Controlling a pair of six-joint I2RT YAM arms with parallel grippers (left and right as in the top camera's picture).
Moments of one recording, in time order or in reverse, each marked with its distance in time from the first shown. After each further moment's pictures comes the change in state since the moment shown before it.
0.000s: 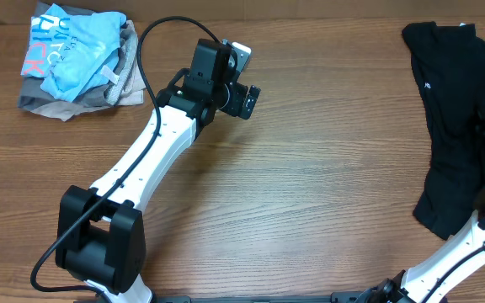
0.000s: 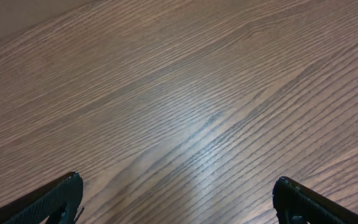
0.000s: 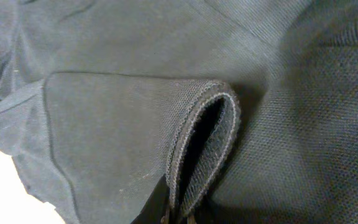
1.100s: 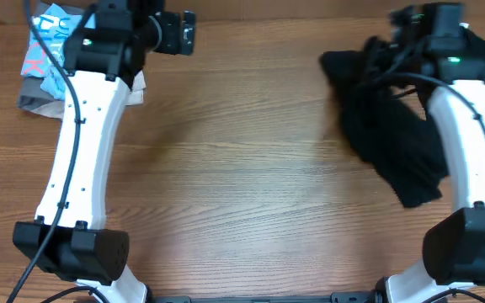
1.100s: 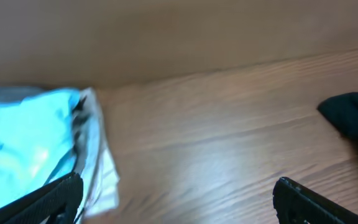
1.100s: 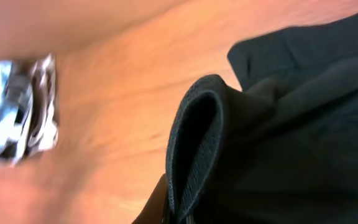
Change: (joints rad) left arm 0.245 0.003 0.564 -0.442 -0.022 -0.053; right arm 0.648 -0.451 0.023 -0.365 -0.162 -0.227
